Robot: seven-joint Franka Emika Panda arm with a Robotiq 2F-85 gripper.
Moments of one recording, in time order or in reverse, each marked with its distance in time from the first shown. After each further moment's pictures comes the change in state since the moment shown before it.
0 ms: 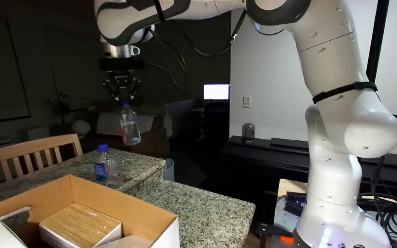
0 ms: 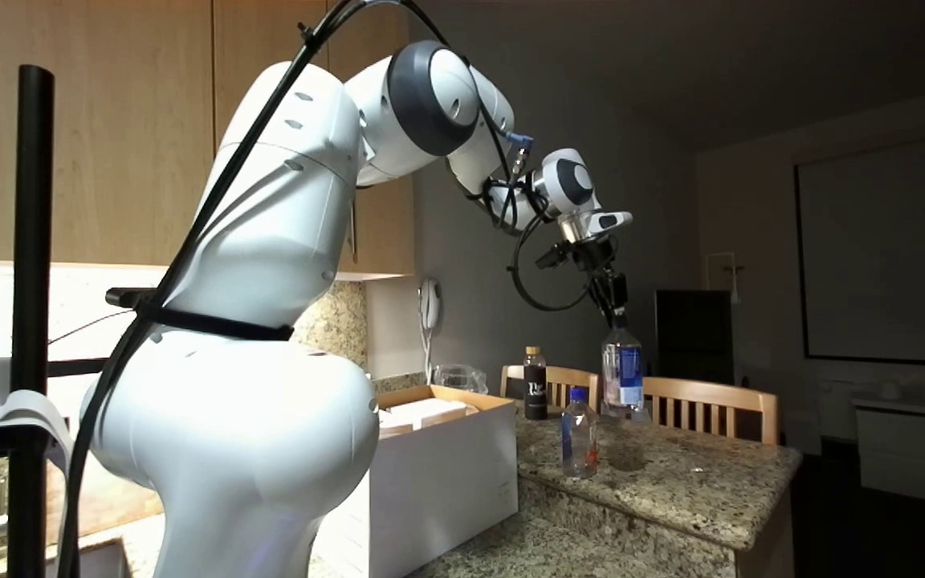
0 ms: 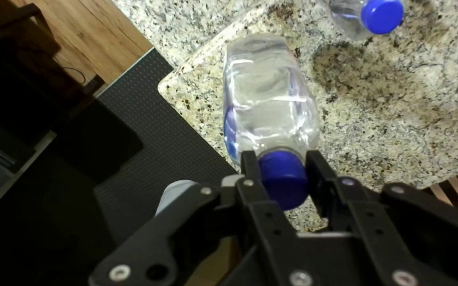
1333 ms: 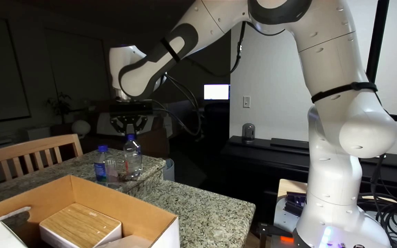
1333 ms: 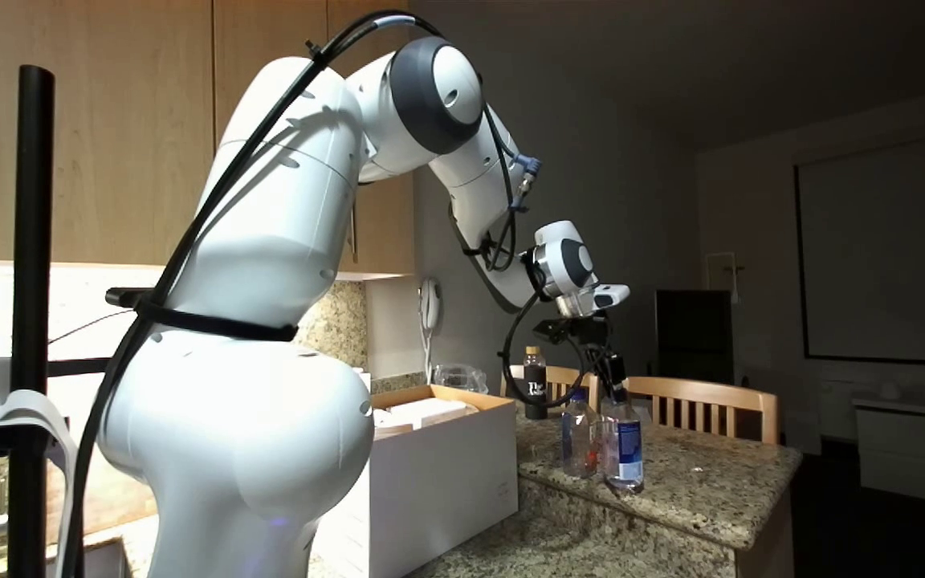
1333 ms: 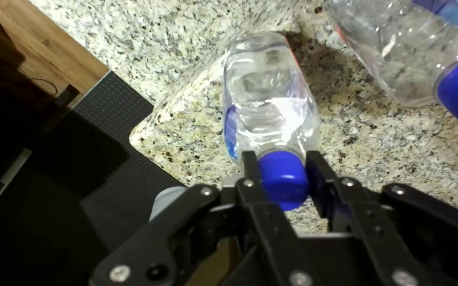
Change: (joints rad) arm -0.067 -0.007 0.076 -0.383 -0.102 0.441 0.183
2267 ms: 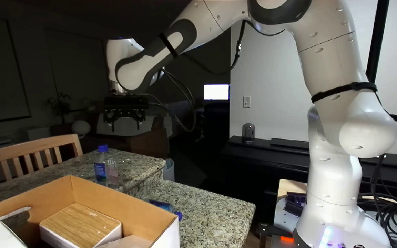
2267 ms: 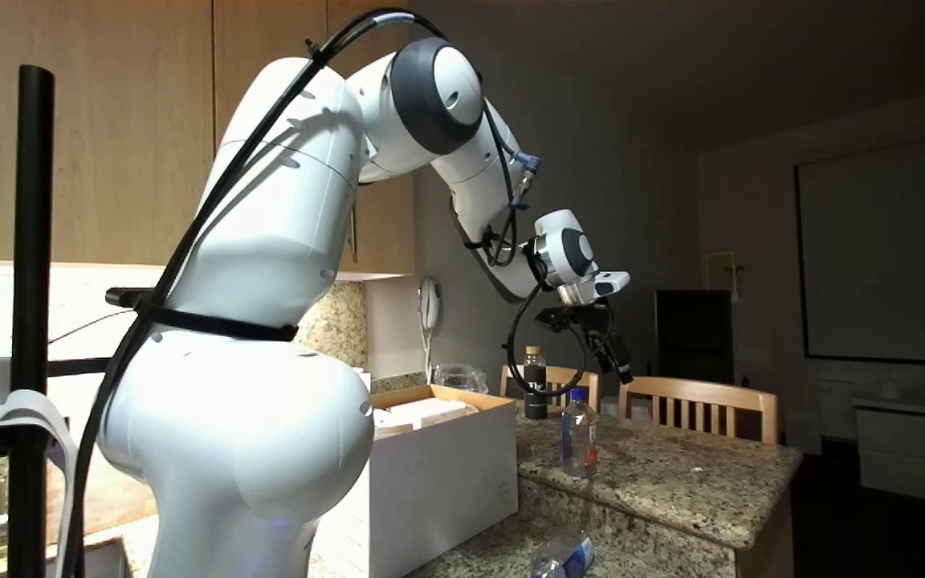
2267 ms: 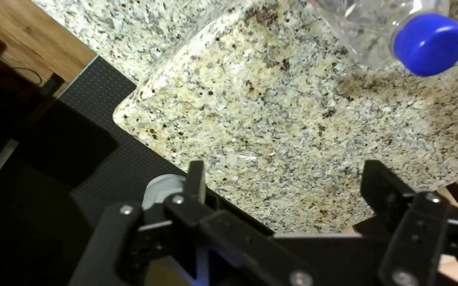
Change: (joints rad) arm 0.000 0.001 0.001 0.054 0.000 0.000 0.004
